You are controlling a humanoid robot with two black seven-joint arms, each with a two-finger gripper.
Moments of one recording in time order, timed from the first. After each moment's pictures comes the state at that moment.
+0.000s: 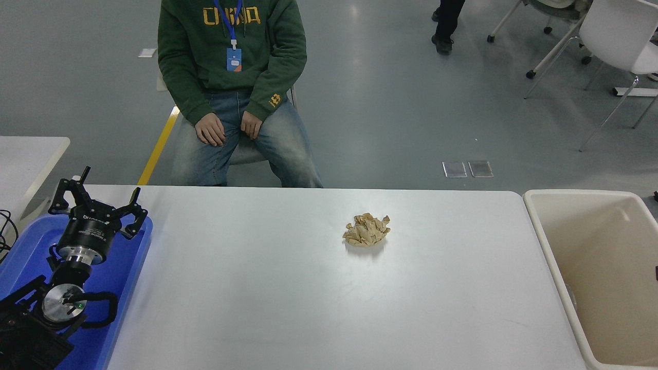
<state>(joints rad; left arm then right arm) -0.46 0.46 -0.84 -0.53 -0.19 -0.62 -0.50 0.56 -0.54 -0.37 -0.10 -0.93 -0.37 0.46</state>
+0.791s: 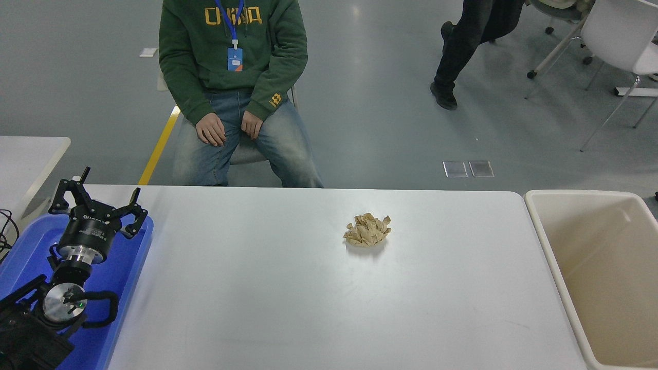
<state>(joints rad) -0.46 0.46 -0.83 -0.53 -0.20 -0.62 -0.50 0.72 -0.66 0.05 0.24 -0.64 -0.34 0.46</state>
